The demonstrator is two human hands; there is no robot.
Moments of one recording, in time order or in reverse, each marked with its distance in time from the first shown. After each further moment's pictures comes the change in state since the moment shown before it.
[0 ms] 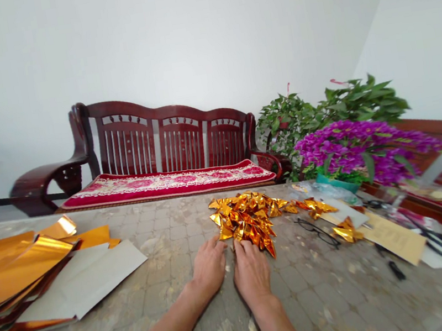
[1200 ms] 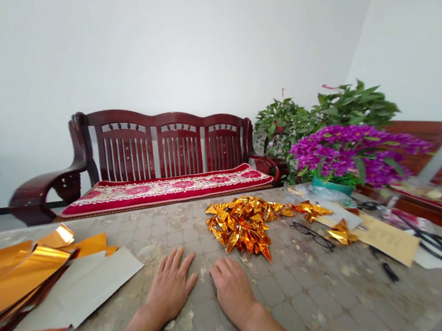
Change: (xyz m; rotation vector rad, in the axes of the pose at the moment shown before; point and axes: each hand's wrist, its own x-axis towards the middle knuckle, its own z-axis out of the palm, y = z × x) left_hand -0.052 -0.070 -0.020 0.361 0.088 0.013; right_hand -0.012 -0.021 0.008 0.168 0.098 -0.374
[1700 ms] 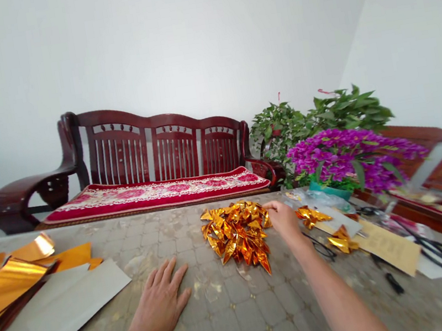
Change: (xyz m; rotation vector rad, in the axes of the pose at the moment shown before) left_hand 0.002 0.002 0.000 -0.042 -0.023 -0.016; right_hand 0.076 0.193 -0.069 -0.021 -0.017 0.560
